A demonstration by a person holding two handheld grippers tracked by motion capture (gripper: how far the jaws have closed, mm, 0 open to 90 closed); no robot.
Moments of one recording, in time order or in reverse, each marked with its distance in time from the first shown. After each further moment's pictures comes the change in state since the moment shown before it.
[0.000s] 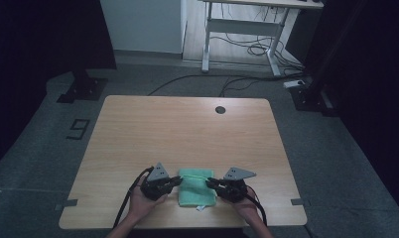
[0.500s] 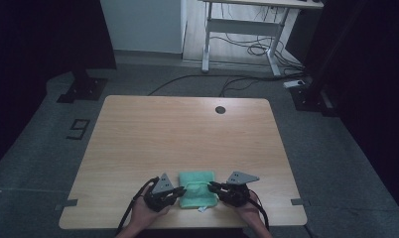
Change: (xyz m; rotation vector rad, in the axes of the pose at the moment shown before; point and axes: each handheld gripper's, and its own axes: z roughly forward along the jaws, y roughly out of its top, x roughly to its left) left arm -0.026 -0.013 0.002 0.039 -0.032 0.052; right arm 0.003 -0.012 -0.008 -0.006 0.011 0.018
